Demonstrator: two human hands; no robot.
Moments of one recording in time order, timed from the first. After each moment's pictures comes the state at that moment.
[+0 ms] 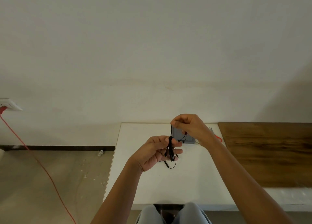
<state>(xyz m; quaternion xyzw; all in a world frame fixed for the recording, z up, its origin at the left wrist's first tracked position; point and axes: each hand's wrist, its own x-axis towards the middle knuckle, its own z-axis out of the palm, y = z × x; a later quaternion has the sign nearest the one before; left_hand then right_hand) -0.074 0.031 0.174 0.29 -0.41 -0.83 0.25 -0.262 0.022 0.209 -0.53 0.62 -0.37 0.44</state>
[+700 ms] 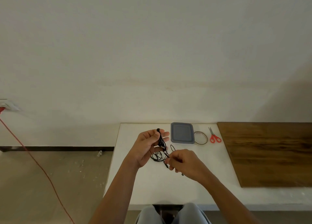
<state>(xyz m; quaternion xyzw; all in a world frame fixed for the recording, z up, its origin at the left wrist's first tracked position) -0.070 0.017 0.166 0.36 -0.39 -0.77 0.36 -0.227 0.097 0.169 -0.60 0.65 -0.20 0.43</state>
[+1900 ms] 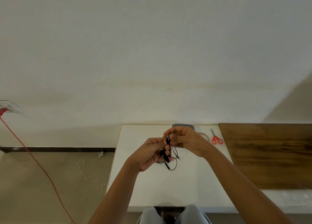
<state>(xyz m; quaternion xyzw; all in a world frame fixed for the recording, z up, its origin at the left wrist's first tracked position) -0.069 0.019 0.161 0.31 -0.42 -0.82 0.24 -0.253 0.033 0.184 -0.49 0.49 -0.36 0.63</state>
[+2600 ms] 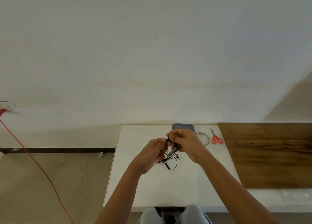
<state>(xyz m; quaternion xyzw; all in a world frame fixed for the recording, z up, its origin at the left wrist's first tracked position) -0.078 0.024 0.157 0.39 -0.49 -0.74 0.26 -0.237 0.042 0.173 -0.40 0.58 -0.43 0.57</state>
